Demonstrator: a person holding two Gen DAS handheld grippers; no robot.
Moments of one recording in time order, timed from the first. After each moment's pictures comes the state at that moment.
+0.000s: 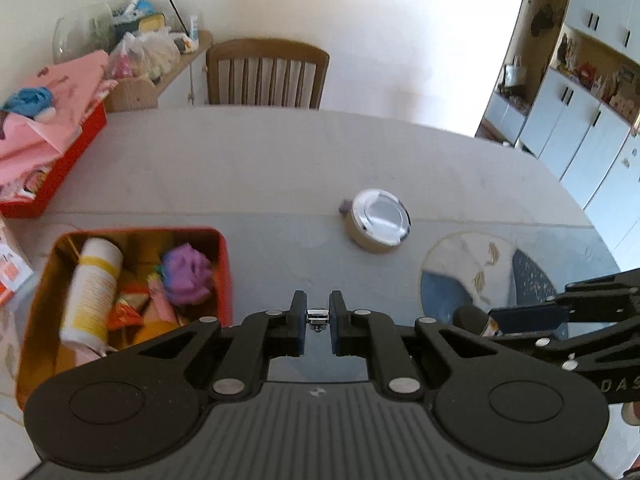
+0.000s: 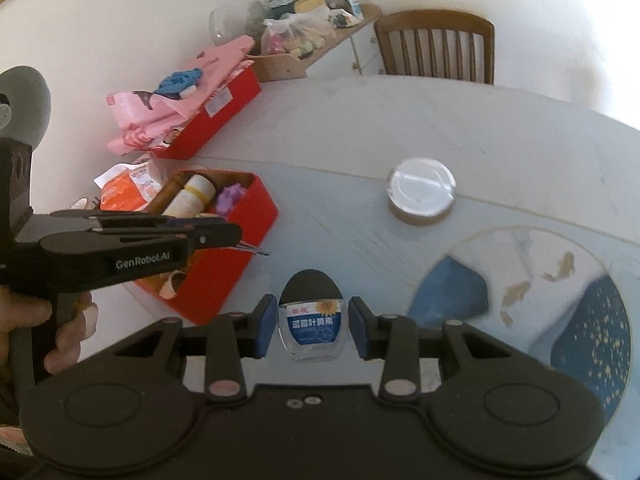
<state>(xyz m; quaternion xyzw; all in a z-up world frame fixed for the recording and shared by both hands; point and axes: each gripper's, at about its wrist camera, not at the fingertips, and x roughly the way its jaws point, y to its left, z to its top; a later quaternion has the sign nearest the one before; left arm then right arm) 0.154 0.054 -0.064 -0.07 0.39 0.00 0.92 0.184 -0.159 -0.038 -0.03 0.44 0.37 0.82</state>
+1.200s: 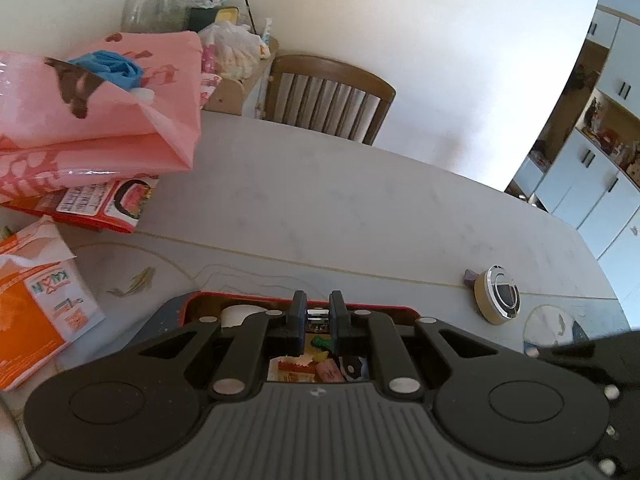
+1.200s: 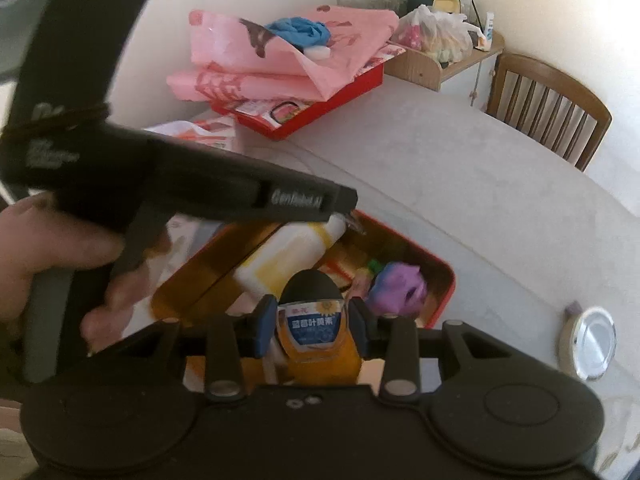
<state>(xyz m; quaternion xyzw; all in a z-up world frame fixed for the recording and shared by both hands) 0.192 0.233 -0.084 -0.15 0.36 0.01 0.92 0.171 0.079 -0.048 -0.19 0.41 0.42 0.79</state>
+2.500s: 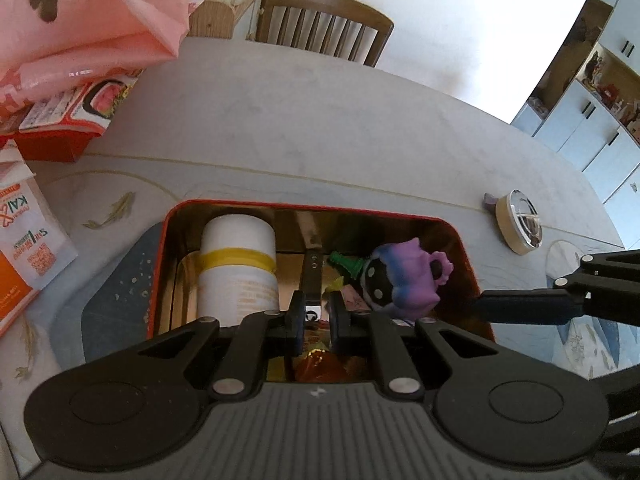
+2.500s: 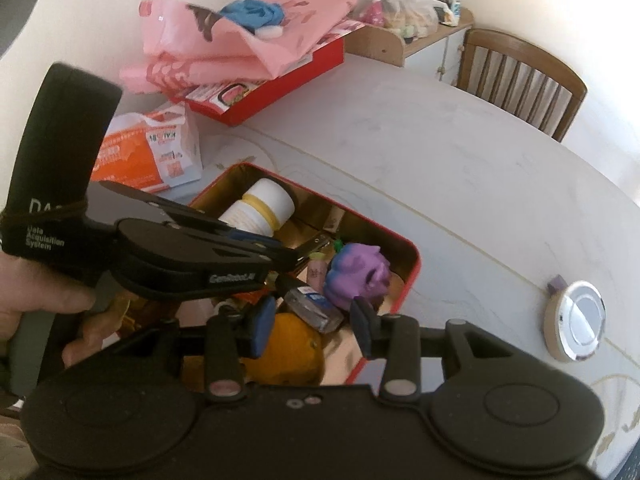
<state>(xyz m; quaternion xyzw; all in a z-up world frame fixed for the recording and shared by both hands) 0.196 0.232 -0.136 -0.14 0.44 -0.01 0.89 0.187 0.064 -0.062 -0.17 0.43 0.38 0.80</state>
